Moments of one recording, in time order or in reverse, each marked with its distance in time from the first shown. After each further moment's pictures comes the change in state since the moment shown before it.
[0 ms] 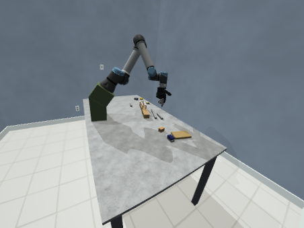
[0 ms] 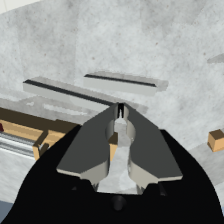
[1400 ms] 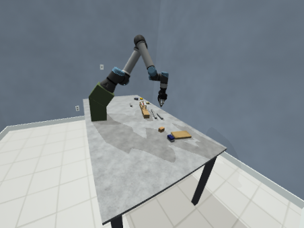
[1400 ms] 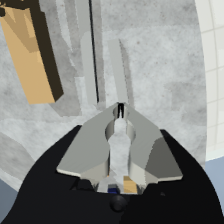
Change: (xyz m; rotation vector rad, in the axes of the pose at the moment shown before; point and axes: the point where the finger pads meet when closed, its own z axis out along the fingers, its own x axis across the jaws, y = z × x) arm -0.002 0.012 0.000 0.008 -0.010 -1.261
